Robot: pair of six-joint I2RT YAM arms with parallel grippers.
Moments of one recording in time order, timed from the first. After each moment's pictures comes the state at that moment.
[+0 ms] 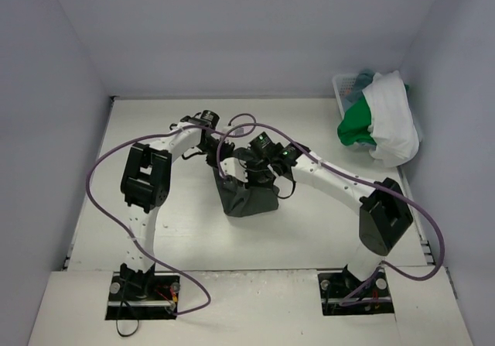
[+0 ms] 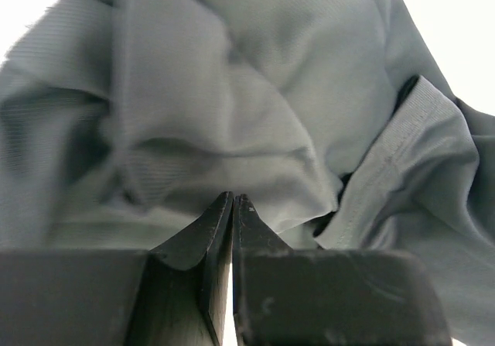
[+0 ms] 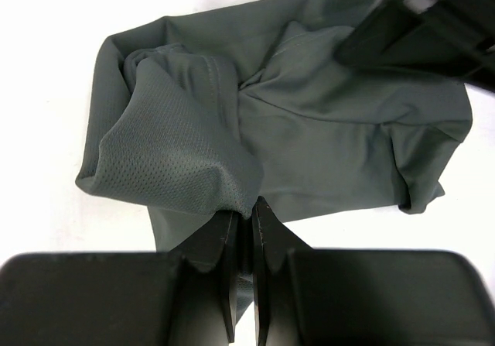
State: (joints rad) left arm -0.37 2.15 1.68 -0.84 0.61 0.17; right arm 0.77 1.66 1.28 -0.67 -0.30 -0.87
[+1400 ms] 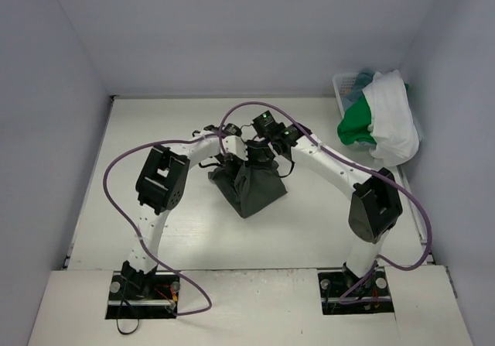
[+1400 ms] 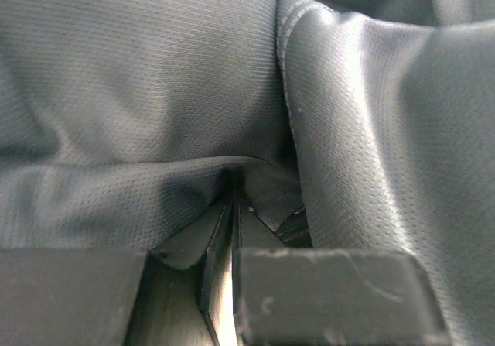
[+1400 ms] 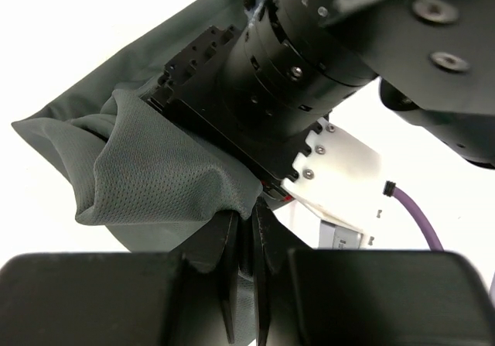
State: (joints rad) left arm -0.54 2.21 1.68 -0.90 0.70 0.17; right arm 0.67 1.78 1.50 -0.71 -0.33 -0.94
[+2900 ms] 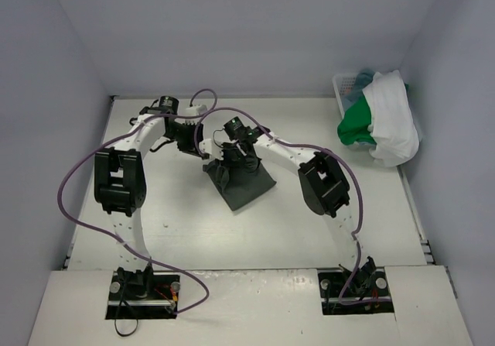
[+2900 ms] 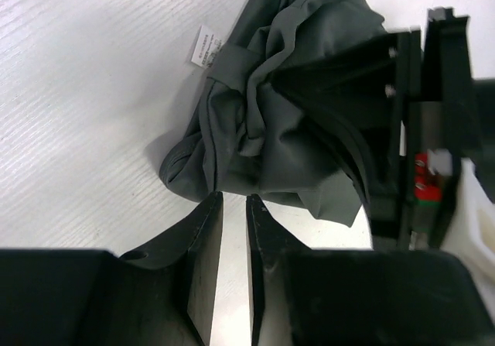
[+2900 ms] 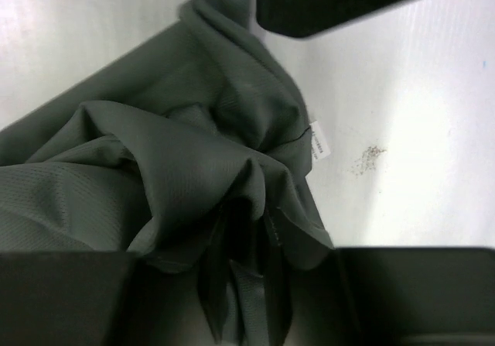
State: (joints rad) left arm -0.14 2.01 1.64 -0.83 0.70 0.12; right arm 0.71 2.25 1.81 -0.60 -0.29 -0.90
